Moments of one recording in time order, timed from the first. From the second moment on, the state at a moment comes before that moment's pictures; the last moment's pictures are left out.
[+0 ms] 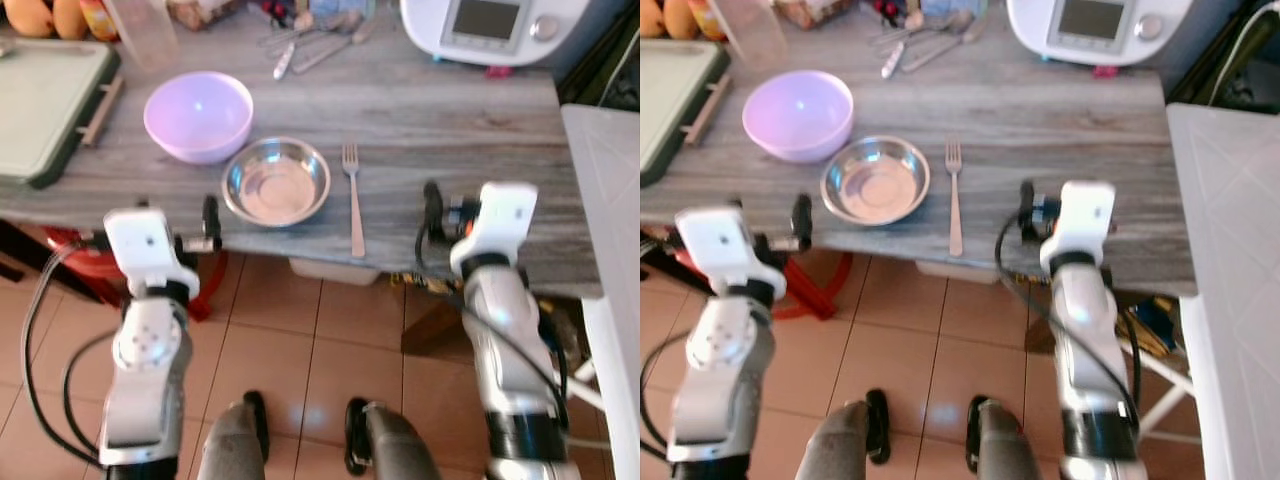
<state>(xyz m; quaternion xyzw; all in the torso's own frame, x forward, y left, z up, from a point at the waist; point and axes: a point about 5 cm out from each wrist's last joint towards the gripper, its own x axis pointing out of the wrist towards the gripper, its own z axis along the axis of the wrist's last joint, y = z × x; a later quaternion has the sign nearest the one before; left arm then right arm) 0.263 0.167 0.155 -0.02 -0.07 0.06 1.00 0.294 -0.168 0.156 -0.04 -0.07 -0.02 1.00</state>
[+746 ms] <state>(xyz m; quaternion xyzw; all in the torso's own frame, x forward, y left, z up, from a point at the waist) 0.280 0.163 0.145 -0.01 -0.08 0.06 1.00 0.295 -0.171 0.140 -0.08 -0.07 -0.03 0.99</state>
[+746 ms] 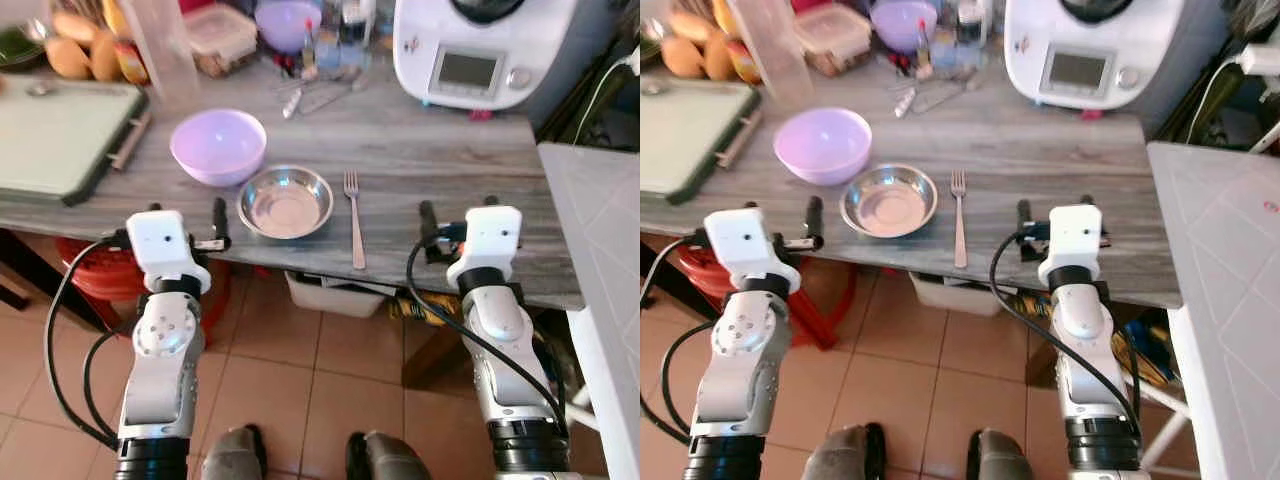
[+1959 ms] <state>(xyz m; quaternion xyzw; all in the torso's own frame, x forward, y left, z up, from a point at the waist) 0.281 0.151 0.133 0.00 -0.05 0.01 1.00 0.305 -0.168 0.130 -0.06 -0.02 -0.03 1.00</state>
